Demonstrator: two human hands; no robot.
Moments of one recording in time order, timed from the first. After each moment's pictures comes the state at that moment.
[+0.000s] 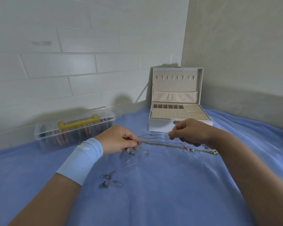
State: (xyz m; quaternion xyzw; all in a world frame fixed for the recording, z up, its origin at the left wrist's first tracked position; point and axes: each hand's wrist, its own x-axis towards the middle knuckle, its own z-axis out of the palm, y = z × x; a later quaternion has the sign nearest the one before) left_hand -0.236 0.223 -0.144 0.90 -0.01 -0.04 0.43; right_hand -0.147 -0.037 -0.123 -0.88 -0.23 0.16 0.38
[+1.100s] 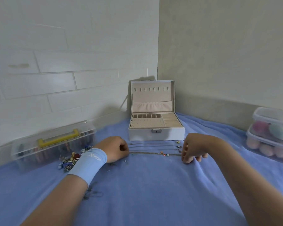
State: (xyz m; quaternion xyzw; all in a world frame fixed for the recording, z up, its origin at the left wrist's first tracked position) left_hand -0.200 0.188 -0.147 0.99 -0.04 0.02 0.11; right_hand -0.152 -0.113 -0.114 -0.97 -0.11 0.19 0.08
